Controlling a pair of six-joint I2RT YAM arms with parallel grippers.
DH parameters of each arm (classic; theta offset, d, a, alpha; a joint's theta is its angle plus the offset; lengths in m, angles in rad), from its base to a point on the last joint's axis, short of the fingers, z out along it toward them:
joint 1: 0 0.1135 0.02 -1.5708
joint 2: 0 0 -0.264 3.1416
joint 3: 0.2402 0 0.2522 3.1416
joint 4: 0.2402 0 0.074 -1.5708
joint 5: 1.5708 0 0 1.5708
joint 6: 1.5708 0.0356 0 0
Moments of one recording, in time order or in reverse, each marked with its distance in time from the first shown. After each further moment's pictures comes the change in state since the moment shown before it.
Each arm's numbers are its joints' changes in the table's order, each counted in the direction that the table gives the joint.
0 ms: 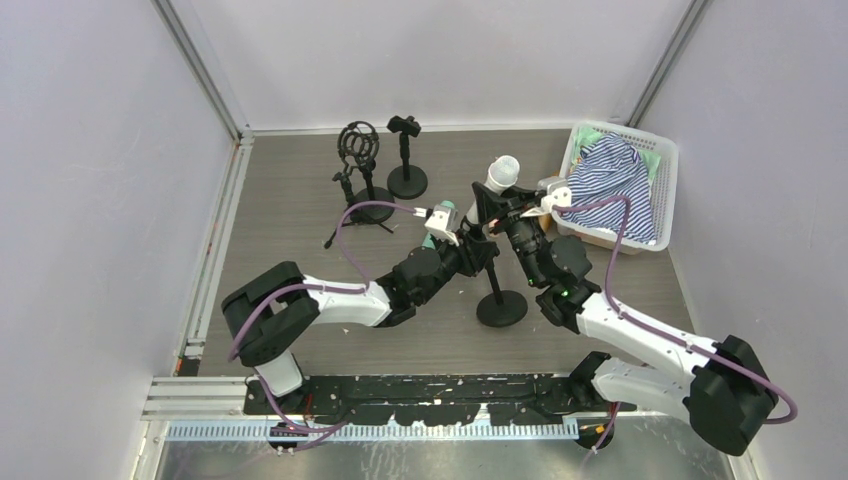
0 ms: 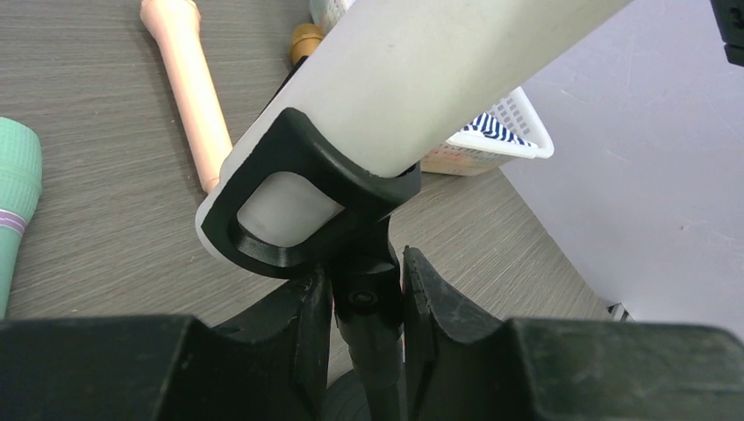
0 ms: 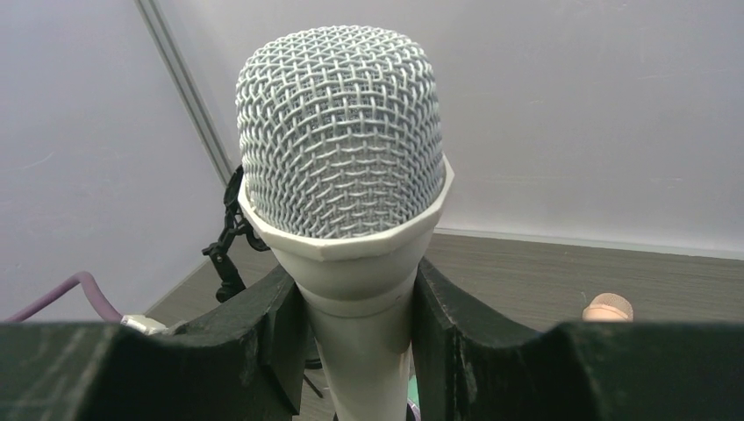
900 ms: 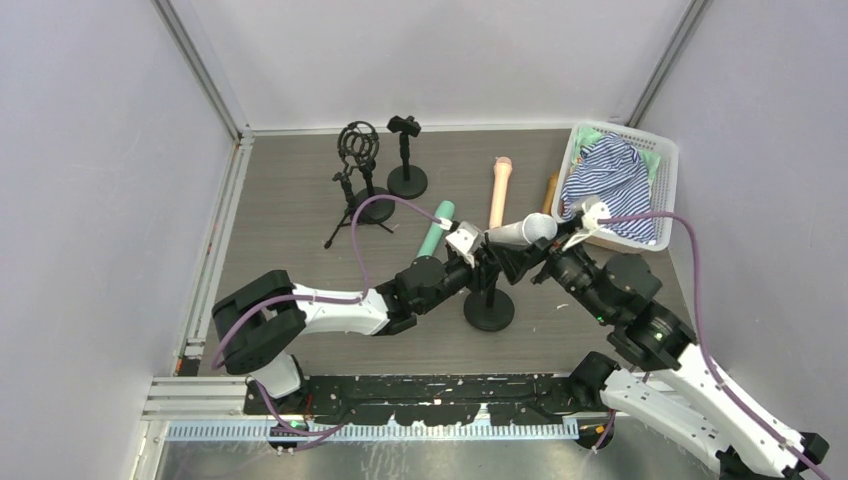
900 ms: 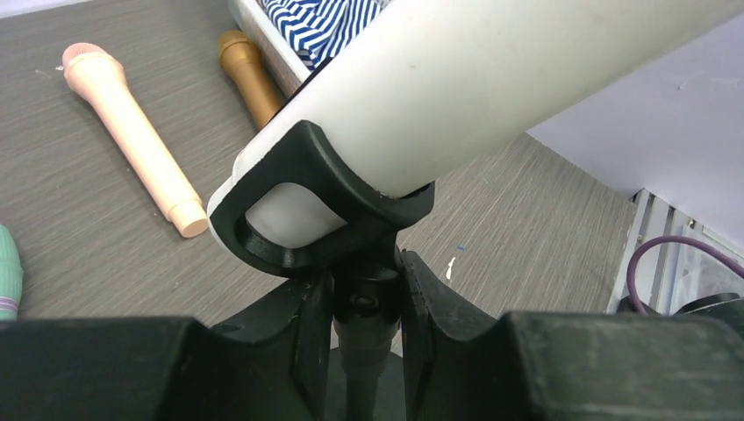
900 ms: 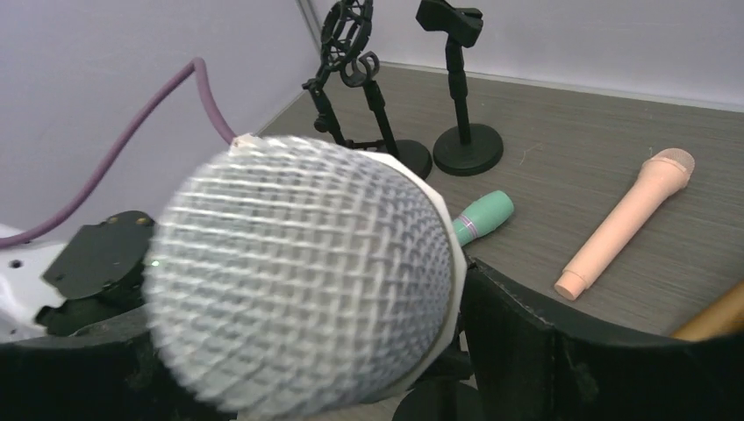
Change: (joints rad) left arm -0.064 -0.067 0.000 0.064 0.113 0.286; right arm 0.033 -0.509 0.198 0.988 -0.211 0.134
